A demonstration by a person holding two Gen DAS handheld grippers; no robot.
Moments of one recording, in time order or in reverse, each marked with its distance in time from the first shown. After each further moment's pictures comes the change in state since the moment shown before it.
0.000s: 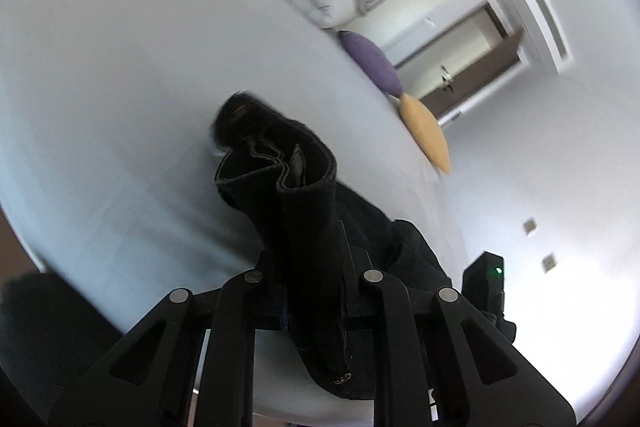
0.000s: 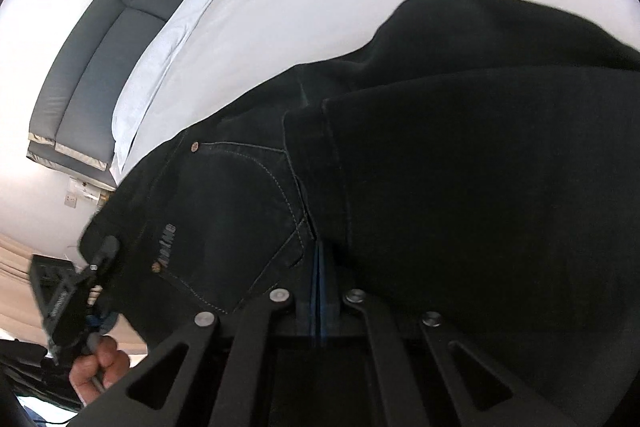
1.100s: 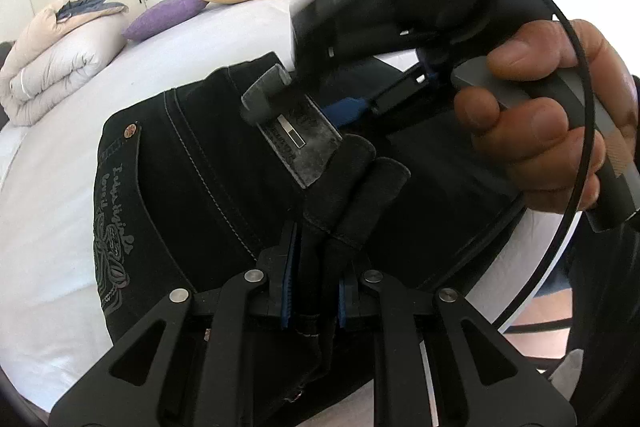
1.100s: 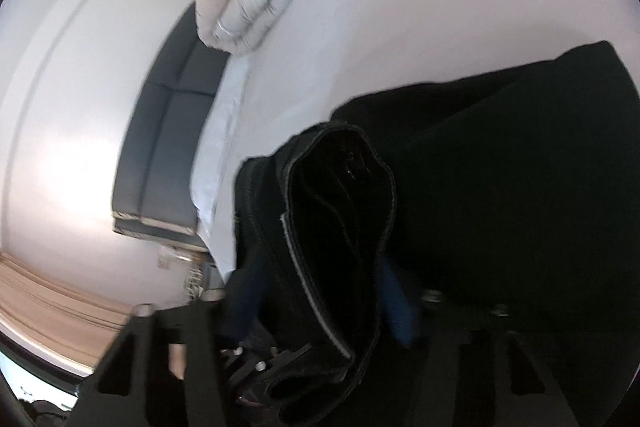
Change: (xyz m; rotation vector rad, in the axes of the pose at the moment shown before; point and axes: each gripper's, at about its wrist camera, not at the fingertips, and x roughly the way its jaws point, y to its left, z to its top) left arm 0.142 -0.248 -0.190 1.089 0.332 0.107; right arm -0.082 -0.094 0.016 0.178 -0.103 0.273
